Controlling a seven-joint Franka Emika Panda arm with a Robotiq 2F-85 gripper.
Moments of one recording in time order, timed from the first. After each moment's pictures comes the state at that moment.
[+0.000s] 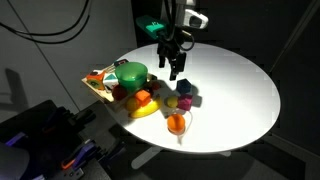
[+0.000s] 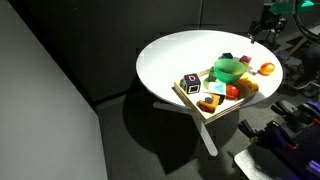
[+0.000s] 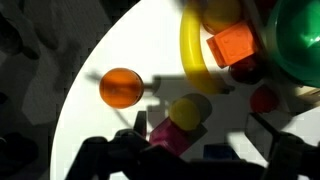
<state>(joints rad) -0.17 0.30 -0.17 -2.03 0.05 2.14 0.11</state>
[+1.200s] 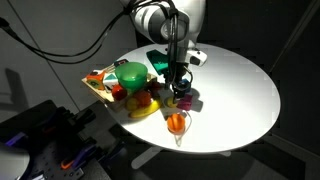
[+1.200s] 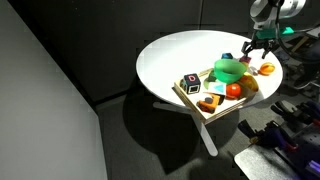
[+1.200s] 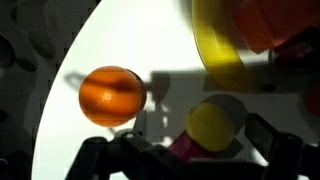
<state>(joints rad) -0.18 0.53 -0.17 -1.98 0.08 2.31 0.17</state>
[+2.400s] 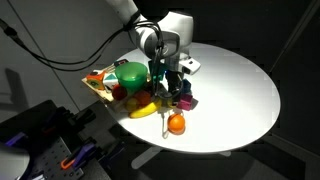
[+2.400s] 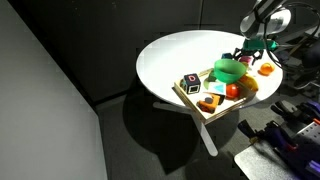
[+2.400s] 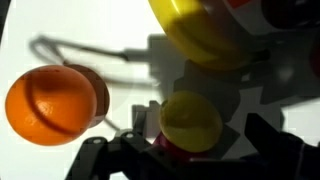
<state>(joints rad) -0.13 0.65 -0.17 -1.97 0.13 2.53 0.36</state>
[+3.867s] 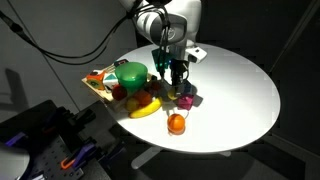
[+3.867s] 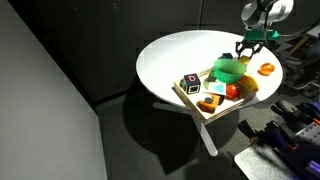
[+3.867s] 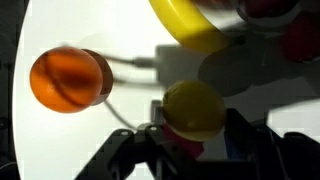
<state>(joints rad) -0.13 0.60 -0.18 -1.91 0.13 2.40 0.35</state>
